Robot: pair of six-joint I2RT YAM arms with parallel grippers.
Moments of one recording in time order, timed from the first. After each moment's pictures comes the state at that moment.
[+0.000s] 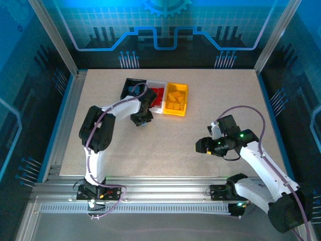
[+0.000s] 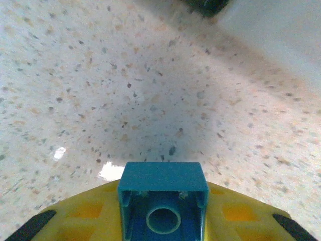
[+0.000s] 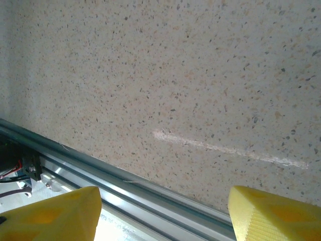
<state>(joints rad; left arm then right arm) -0.44 1.99 1.47 -0.89 -0.12 -0.91 0.31 0.96 0.74 -0.98 -0.45 0.44</state>
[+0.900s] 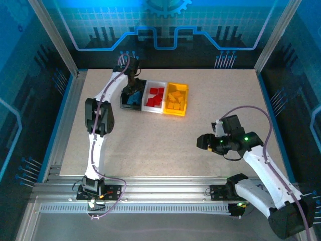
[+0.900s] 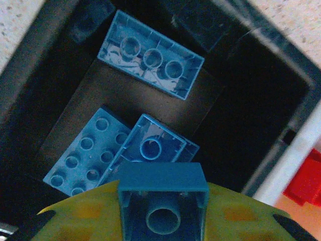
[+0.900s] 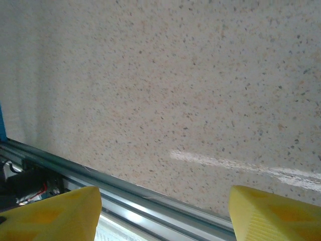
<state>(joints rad) -0.19 2.36 2.19 -1.03 -0.02 -0.74 0.30 0.87 0.75 -0.94 -0.44 0.57</state>
